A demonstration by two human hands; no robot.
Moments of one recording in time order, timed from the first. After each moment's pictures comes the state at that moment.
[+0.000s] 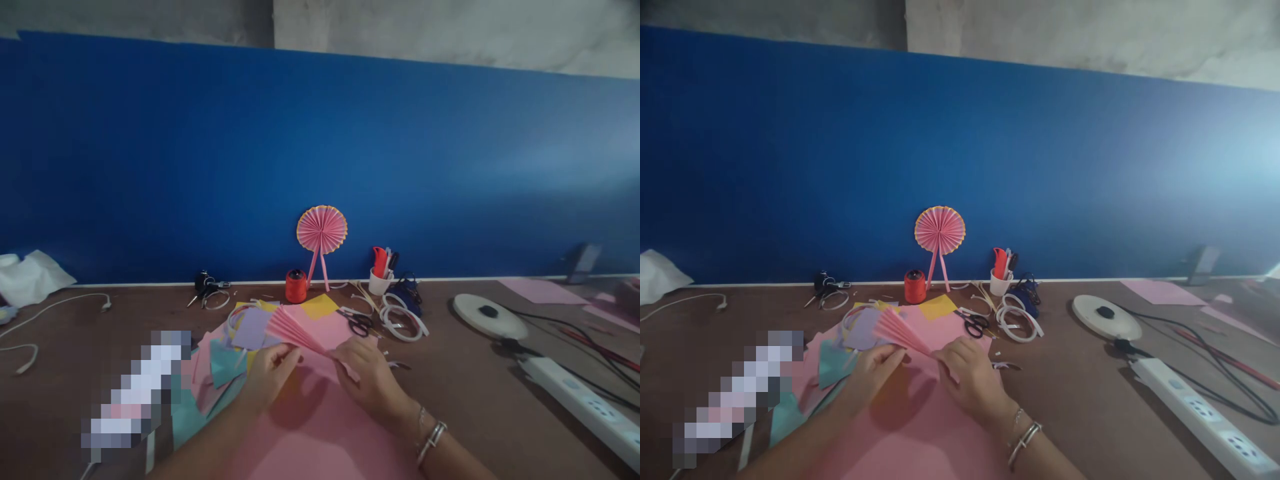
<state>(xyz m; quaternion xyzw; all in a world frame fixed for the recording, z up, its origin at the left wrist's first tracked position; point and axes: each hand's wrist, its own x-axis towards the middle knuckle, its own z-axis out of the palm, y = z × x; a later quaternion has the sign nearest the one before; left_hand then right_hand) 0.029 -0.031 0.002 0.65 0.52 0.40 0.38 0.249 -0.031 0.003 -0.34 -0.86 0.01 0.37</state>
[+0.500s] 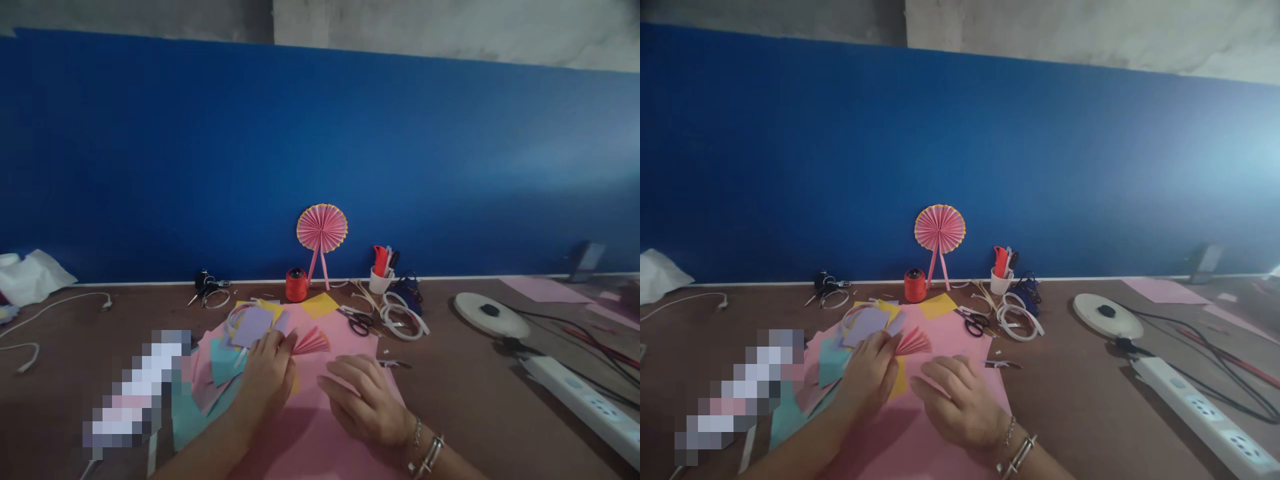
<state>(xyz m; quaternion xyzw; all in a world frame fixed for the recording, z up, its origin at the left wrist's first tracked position) 0.030 -0.041 0.004 0.80 0.53 0.27 -0.02 0.237 -0.059 0.016 -0.24 -0.88 -0.16 0.37</state>
